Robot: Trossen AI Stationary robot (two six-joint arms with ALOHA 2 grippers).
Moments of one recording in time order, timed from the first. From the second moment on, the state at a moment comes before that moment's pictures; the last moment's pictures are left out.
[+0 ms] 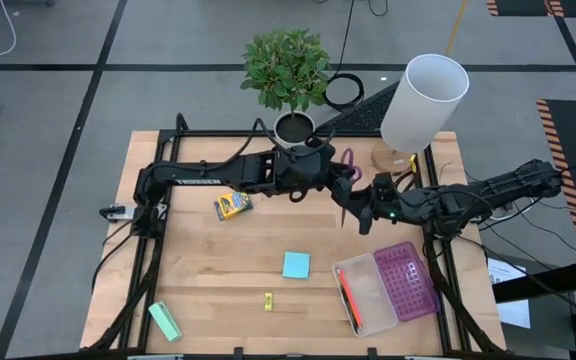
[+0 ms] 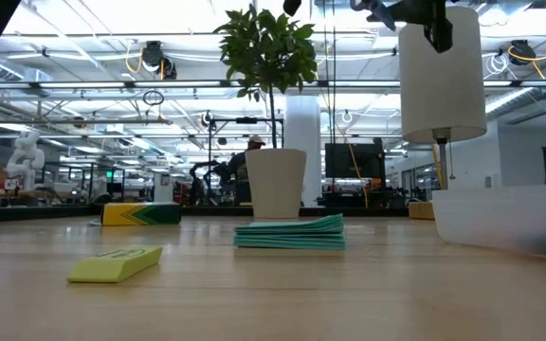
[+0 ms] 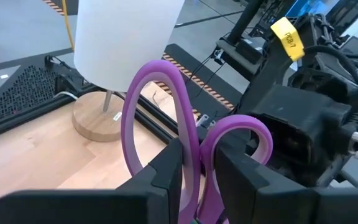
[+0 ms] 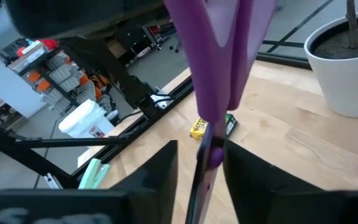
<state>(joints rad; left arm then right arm) -0.01 1.98 2.07 -0.43 -0.34 -0.58 0.26 0.96 0.76 -0.11 0.55 0.74</state>
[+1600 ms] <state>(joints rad) -0.04 1.80 2.07 -0.93 -0.13 -0.51 0.29 0.72 0.76 -0.37 0.27 0.93</state>
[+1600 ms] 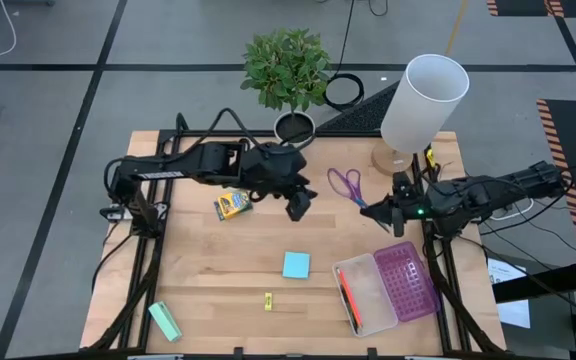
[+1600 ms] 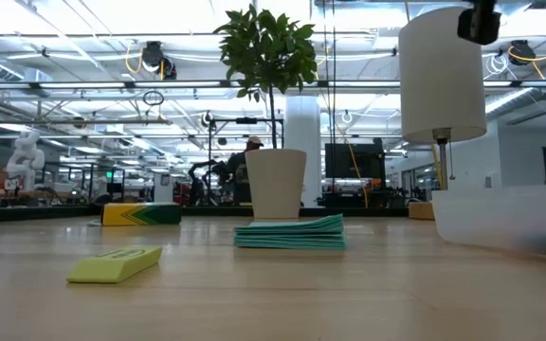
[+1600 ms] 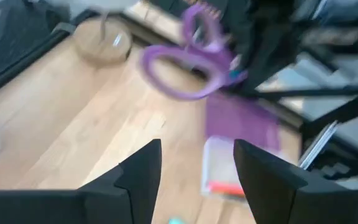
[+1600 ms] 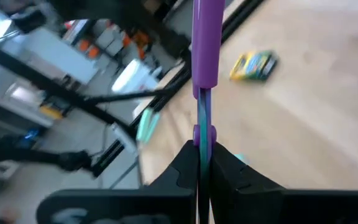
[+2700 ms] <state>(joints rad) -0.09 1.79 2.07 -1.23 -0.27 -0.56 0.85 1.03 0.76 -0.58 0.28 1.90</state>
